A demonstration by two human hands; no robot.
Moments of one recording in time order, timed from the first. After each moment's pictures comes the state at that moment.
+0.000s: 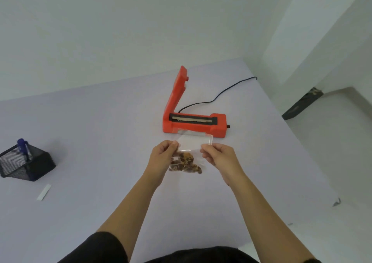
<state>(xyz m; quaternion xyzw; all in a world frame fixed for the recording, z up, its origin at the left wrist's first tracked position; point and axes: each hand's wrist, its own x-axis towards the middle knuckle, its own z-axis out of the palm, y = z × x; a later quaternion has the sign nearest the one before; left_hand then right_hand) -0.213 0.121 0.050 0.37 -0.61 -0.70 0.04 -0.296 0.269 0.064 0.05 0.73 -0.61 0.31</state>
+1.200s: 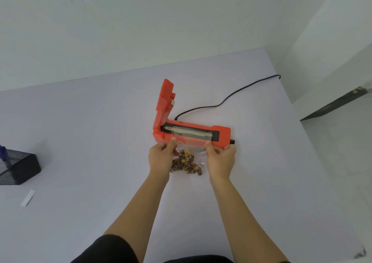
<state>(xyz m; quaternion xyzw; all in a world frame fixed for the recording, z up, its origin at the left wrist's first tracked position) -0.311 0.122 0.001 0.55 -0.56 -0.61 0.10 -0.380 0.232 0.001 0.16 0.78 -0.57 0.18</state>
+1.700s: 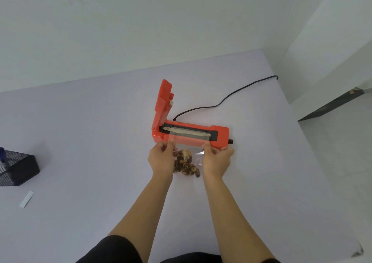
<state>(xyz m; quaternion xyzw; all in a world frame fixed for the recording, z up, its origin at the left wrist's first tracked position) -0.313 0.131 0.001 0.57 -0.59 -0.55 0.14 -0.374 0.219 0.002 0.22 0.78 -0.56 0.16</state>
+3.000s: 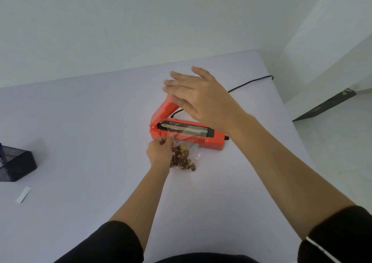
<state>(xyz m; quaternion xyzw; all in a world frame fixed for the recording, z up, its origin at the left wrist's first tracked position) -0.323 0.125 0.002 0.59 -0.58 -0.55 0.10 -0.451 0.190 0.139 -0.65 0.72 -0.20 -0.13</state>
